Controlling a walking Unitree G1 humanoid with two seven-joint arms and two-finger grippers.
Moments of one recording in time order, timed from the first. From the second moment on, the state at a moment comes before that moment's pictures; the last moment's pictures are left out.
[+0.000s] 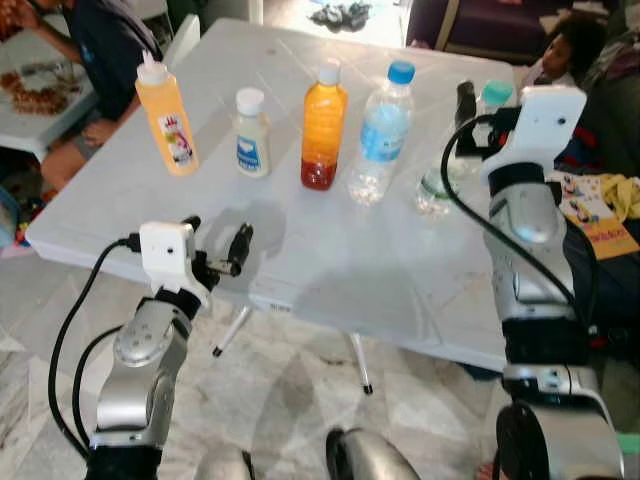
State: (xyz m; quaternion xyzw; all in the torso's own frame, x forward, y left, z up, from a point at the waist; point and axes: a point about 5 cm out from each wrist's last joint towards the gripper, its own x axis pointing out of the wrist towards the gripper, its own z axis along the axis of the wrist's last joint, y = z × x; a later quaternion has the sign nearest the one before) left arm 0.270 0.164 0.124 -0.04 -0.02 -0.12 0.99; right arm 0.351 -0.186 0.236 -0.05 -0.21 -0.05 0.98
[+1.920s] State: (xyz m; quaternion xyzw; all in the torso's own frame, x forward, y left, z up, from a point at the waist) left arm 0.272 0.158 0.118 -0.04 0.01 -0.12 0.99; right arm 0.348 -0.188 0.235 -0.05 -0.17 0.00 0.98
